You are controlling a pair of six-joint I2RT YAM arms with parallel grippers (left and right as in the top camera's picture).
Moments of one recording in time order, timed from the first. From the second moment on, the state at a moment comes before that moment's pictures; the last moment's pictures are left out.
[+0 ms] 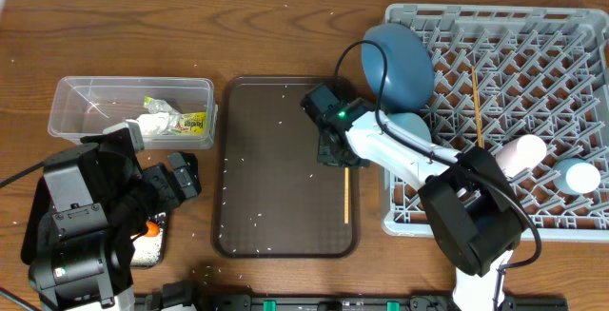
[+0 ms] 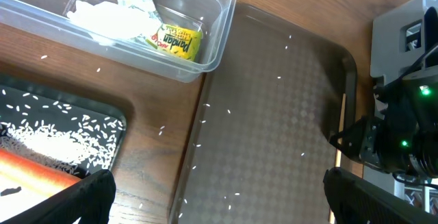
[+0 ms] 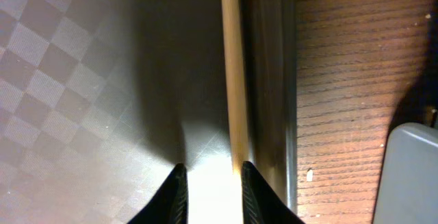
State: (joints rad) left arm 0.25 0.81 1.06 -1.14 0.29 -0.19; right arm 0.67 2.00 1.35 -0.82 0.10 0.81
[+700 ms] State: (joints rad) left arm 0.25 0.81 1.06 -1.14 0.29 -0.19; right arm 0.67 2.00 1.34 -0.82 0.08 0.78
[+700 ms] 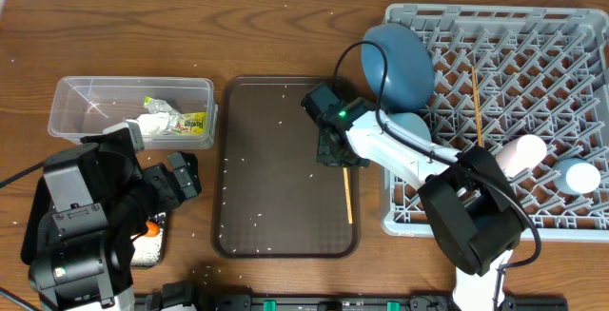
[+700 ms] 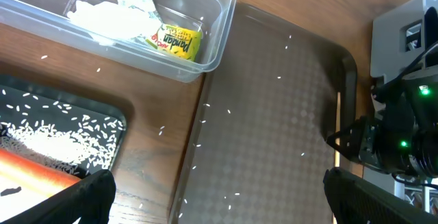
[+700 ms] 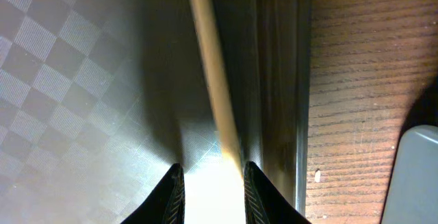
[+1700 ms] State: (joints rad) left arm 0.25 0.81 1.06 -1.14 0.29 -0.19; right arm 0.70 1.75 1.37 -0.74 0.03 0.47
